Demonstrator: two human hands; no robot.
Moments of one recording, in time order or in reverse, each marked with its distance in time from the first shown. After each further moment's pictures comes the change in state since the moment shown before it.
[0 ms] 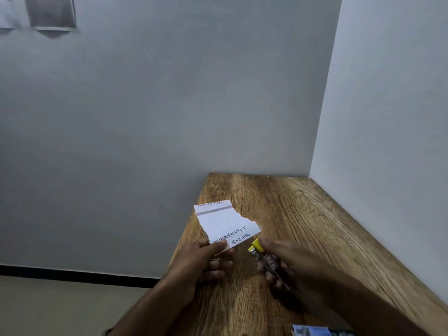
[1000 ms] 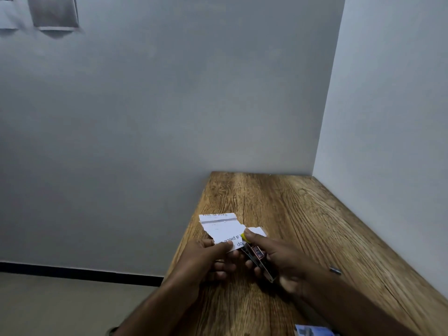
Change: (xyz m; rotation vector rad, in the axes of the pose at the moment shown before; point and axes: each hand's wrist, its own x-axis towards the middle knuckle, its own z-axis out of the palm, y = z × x) left_hand -0.003 -0.003 0.004 0.063 0.000 0.040; right_hand 0.036 0.004 0.024 0.173 0.061 0.057
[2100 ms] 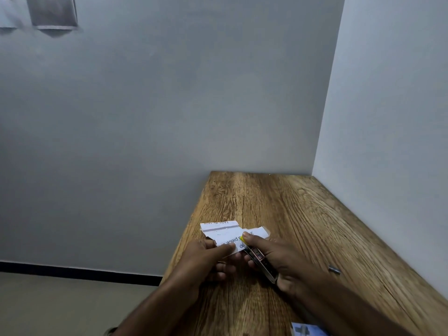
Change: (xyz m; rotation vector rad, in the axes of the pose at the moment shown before) left_hand 0.002 -0.003 0.001 0.033 -0.034 0.005; right_hand 0.007 0.008 0.000 0.079 0.139 -0.083
